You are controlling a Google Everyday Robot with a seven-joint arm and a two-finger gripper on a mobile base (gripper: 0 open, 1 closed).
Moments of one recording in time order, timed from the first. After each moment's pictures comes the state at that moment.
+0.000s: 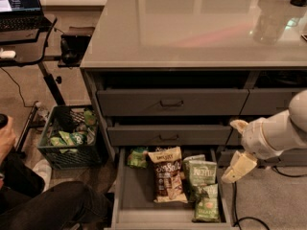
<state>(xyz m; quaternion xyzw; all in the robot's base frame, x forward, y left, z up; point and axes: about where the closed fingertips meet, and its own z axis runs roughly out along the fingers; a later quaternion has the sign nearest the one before) 0.463 -0.231 0.696 -0.55 0.79 0.11 0.24</state>
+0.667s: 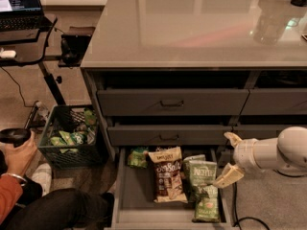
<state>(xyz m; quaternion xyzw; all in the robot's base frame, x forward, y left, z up) 0.490 -0.239 0.596 -0.53 0.77 0.12 0.32</state>
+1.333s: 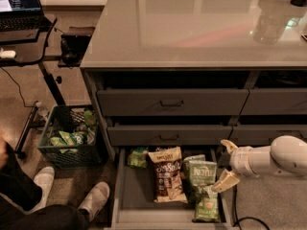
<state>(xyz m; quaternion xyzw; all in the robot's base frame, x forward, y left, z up) 0.497 -0.244 0.543 -0.54 0.77 0.13 0.32</state>
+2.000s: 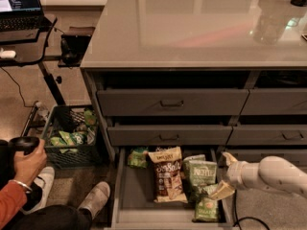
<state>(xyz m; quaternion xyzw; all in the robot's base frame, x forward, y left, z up) 0.500 -0.269 0.452 -0.50 0.80 0.08 0.31</state>
